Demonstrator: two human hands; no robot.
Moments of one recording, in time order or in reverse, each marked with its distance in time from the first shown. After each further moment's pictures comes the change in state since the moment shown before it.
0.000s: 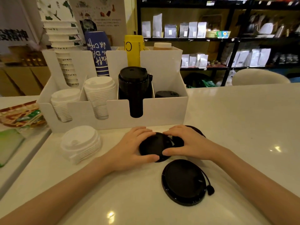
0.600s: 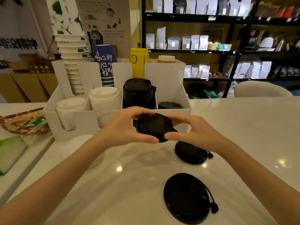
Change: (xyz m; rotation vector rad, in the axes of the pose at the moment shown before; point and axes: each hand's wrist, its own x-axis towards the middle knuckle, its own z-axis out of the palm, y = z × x) left_hand 0.024 0.019 -0.073 -0.165 0.270 0.065; right_hand 0.012 -0.025 -0.045 0.264 0.204 -0.053
